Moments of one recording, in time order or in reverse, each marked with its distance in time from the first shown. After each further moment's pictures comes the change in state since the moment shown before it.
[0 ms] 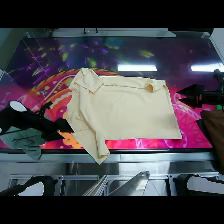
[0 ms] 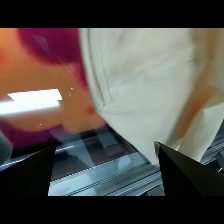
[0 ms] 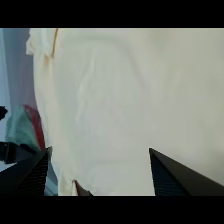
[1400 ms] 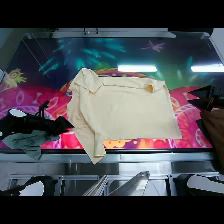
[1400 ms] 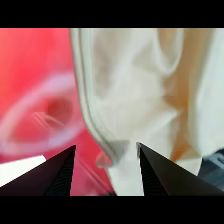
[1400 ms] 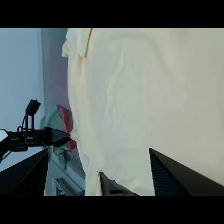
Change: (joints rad) left arm 0.089 -0.048 -0.026 -0.163 0.231 0.219; right arm -0.143 0.038 -0.018 0.052 0.150 -0.006
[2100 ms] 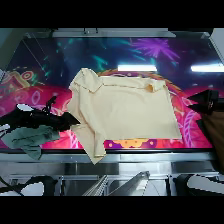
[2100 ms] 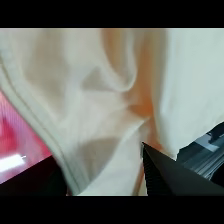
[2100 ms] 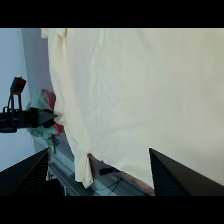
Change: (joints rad) left arm -0.076 -0.093 0.061 -0.078 -0.080 0.036; right arm 0.000 0.000 0.000 -0.102 0.021 0.032
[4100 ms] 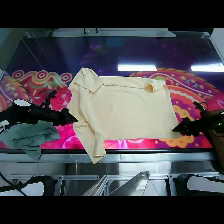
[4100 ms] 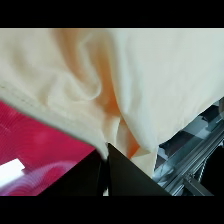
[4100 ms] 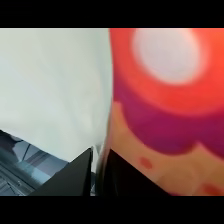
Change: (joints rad) left arm -0.005 -0.009 0.078 -0.077 -0.070 0.101; right arm 0.126 -0.061 -0.251 -0.405 -0.254 -0.005
